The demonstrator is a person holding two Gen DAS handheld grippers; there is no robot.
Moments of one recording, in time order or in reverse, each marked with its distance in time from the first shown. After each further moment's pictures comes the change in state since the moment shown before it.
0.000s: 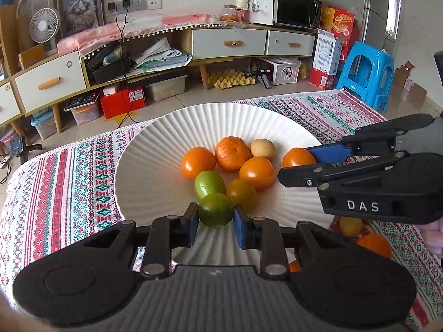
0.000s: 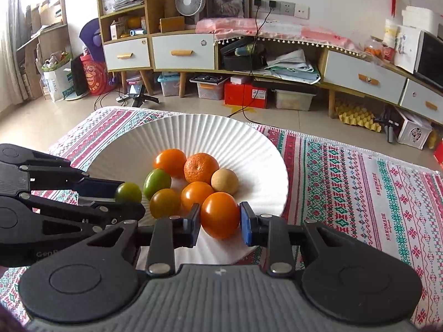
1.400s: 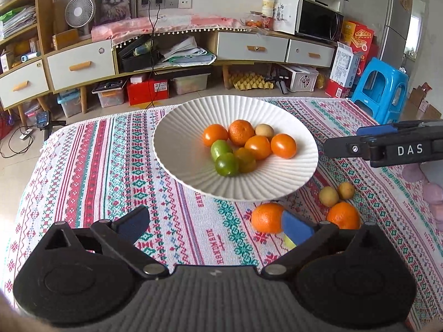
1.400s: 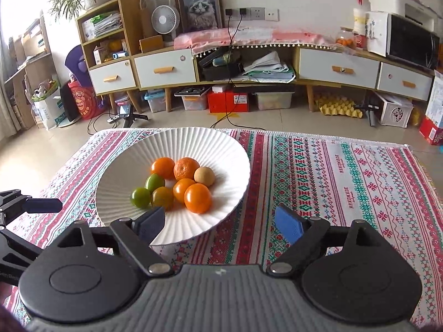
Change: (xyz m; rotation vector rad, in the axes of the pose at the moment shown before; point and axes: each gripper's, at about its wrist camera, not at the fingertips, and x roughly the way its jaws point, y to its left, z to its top) left arm -0.054 -0.004 -0.027 -0.116 0.009 0.065; right arm -0.047 -0.026 -0.006 0.144 -0.031 -0.019
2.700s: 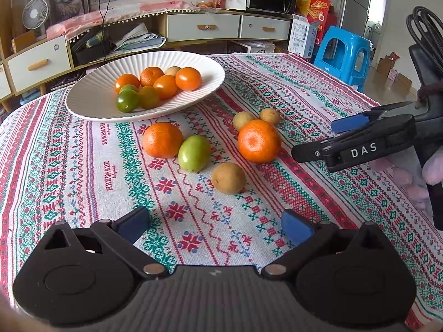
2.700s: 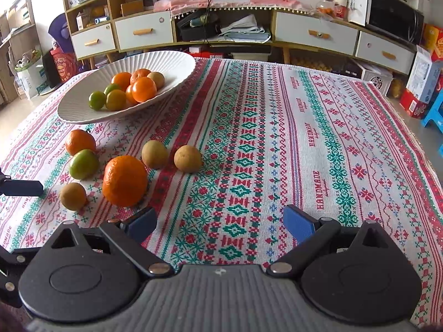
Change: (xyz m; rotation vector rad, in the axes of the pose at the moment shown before) left arm 0.007 -0.077 -0.067 0.119 0.031 -0.115; right arm -0.008 -0.044 -0.079 -0.031 0.114 -0.078
